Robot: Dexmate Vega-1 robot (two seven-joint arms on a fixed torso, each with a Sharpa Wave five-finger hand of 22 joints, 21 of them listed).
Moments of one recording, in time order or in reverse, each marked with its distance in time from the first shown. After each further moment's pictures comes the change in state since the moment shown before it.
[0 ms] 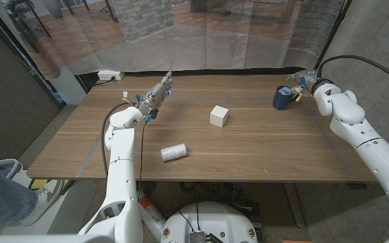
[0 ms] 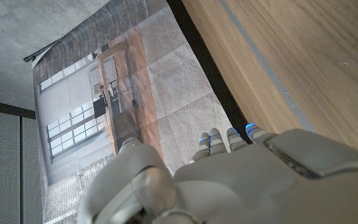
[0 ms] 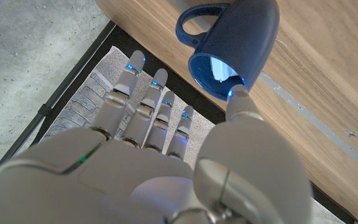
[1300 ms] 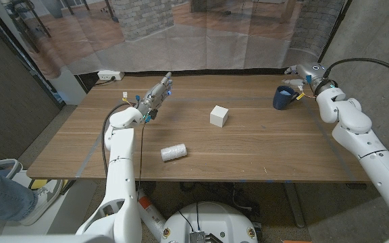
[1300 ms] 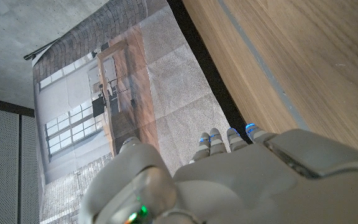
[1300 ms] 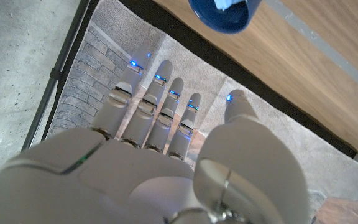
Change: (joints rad) left arm -0.015 0.007 -0.011 0.042 -0.012 -0.016 -0.008; left_hand 0.005 0.005 -0.004 -0.004 -0.006 0.000 0.000 0.000 0.000 0.000 0.000 0.000 0.000 0.000 0.000 0.000 0.000 0.000 0.000 0.000 0.000; right arm -0.128 0.050 0.127 -0.104 0.093 0.064 -0.255; right_hand -0.019 0.039 0.000 0.000 0.022 0.207 0.005 0.052 -0.002 0.207 -0.075 0.071 0.000 0.128 -0.040 0.004 -0.005 0.061 -0.054 0.016 0.000
